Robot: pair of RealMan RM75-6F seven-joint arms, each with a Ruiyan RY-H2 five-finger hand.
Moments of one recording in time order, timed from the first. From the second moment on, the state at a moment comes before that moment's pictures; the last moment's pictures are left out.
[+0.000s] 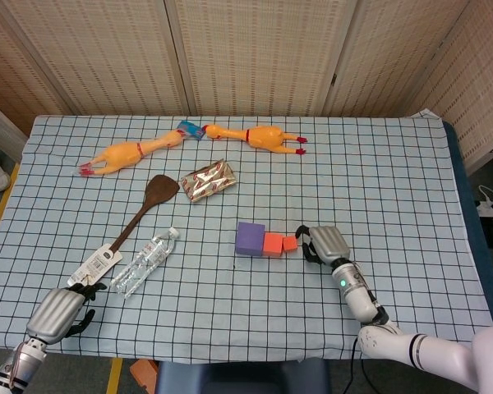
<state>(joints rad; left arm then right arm) -0.24 -1.14 0.10 -1.61 1.59 1.24 0.15 0.67 -1.62 0.17 -1.35 -0.96 0.86 -0.24</state>
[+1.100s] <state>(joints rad) -0.24 -1.14 0.10 -1.61 1.59 1.24 0.15 0.67 -1.60 0.15 -1.37 -0.96 0.83 -0.22</state>
